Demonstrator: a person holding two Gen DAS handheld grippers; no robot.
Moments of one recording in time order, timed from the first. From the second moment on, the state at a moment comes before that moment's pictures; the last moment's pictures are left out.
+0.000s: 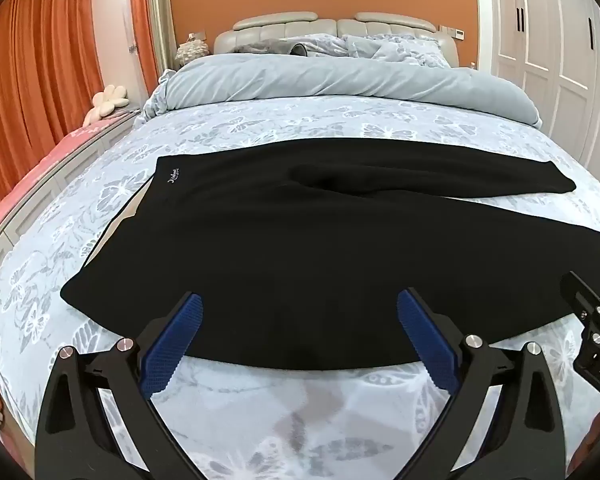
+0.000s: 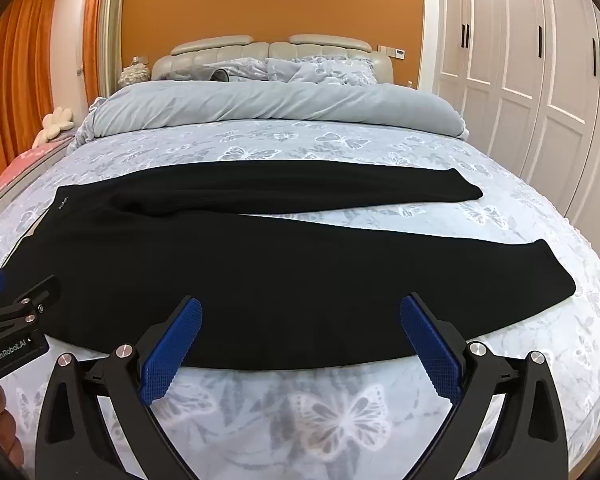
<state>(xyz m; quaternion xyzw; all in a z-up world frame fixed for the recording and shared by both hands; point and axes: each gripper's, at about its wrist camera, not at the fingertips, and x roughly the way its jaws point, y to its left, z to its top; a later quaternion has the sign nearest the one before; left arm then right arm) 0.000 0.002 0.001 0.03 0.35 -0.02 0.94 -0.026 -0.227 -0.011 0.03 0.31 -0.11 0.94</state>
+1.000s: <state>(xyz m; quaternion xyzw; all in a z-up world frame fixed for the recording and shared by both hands) -0.004 -0.010 -0.004 0.05 0.35 -0.01 0.93 -0.025 -0.224 -0.010 0.02 0.31 -0.11 0.94</state>
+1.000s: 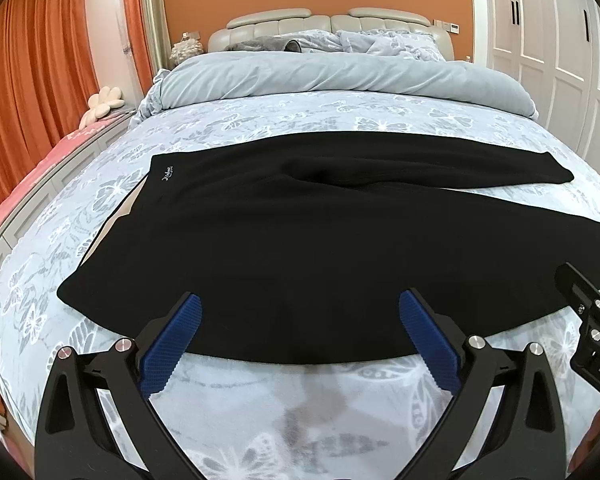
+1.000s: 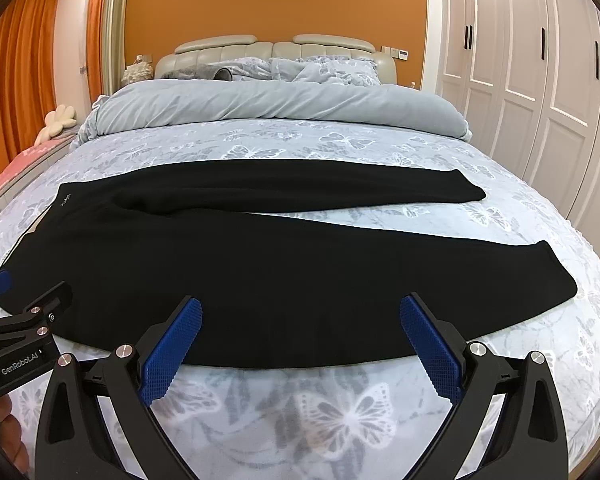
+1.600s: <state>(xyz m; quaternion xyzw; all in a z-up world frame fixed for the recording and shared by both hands) -0.005 -0.013 -0.008 0.06 0.36 -0.01 0.93 -0.026 -0.223 -0.011 0.02 0.31 -0.11 0.94</state>
